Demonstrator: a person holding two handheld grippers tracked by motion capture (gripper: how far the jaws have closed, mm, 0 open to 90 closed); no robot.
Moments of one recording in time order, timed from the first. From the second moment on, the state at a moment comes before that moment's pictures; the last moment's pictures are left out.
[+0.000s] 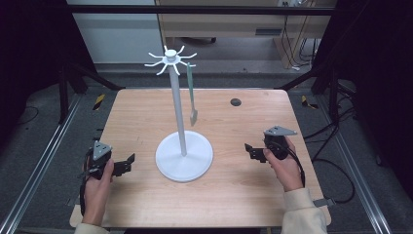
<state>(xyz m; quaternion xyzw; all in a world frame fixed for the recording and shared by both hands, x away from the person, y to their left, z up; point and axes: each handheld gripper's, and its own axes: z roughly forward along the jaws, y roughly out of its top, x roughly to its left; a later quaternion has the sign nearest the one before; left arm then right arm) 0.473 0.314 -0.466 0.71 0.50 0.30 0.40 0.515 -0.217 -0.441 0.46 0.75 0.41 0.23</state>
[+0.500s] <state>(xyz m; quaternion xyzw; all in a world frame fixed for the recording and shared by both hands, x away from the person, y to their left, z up) 0.474 0.313 -0.467 0.71 0.50 0.30 0.39 0.521 -0.203 -0.473 0.45 0.77 0.39 0.22</state>
